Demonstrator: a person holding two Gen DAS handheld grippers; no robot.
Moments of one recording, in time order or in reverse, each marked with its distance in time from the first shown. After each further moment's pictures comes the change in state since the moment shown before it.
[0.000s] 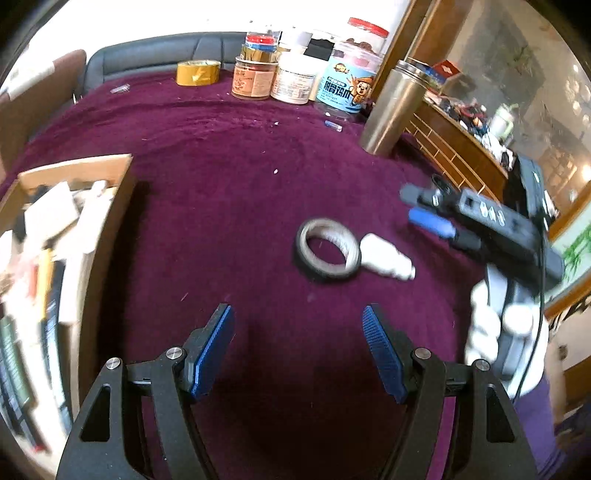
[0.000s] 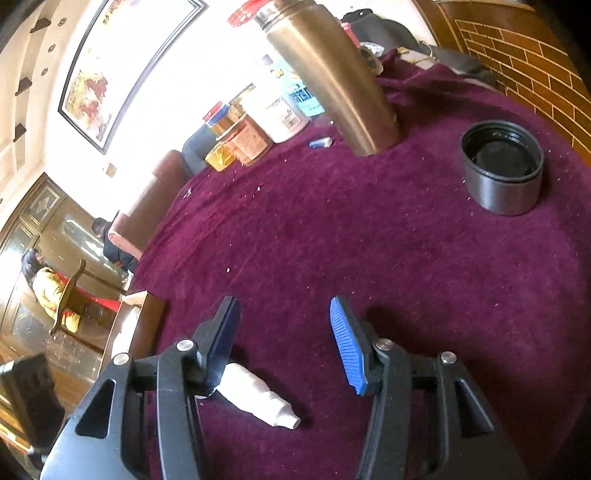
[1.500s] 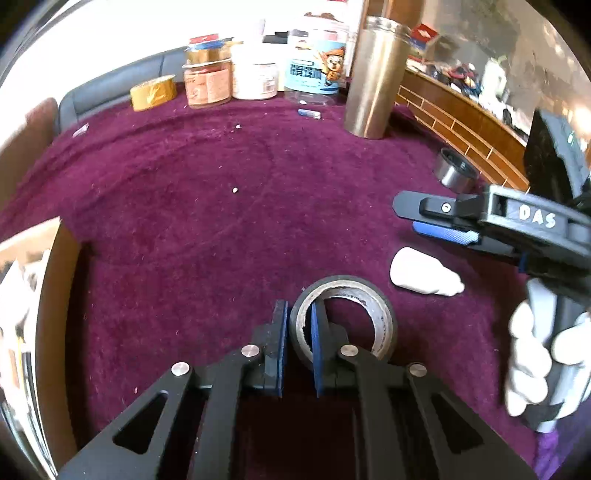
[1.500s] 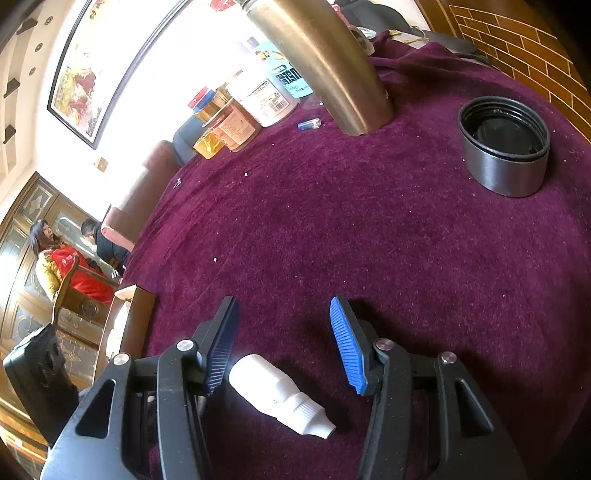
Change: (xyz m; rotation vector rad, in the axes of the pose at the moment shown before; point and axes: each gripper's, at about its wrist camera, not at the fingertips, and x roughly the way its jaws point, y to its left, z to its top) left arm 0.049 -0.033 0.022 0.186 0.013 0.088; right arm 0.005 -0.007 0.004 0.034 0.058 -0.026
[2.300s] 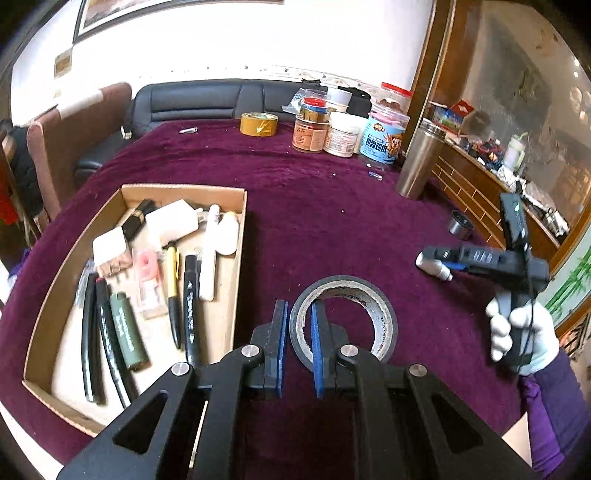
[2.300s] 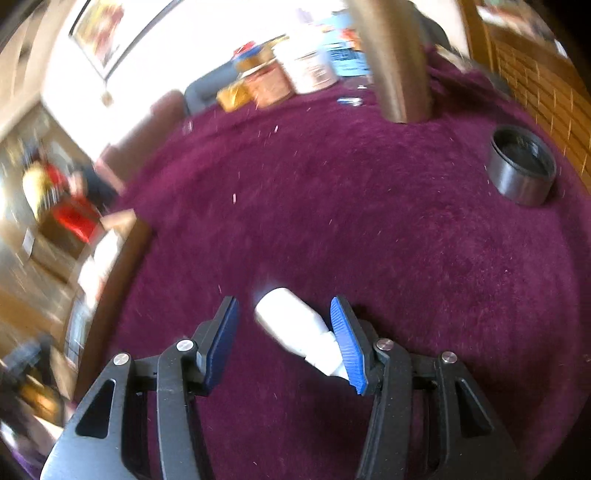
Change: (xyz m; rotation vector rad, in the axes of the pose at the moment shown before) left arm -0.147 0.084 -0.088 -0.197 -0.194 0.065; right arm -0.007 0.052 -0.035 -0.276 0.114 -0.150
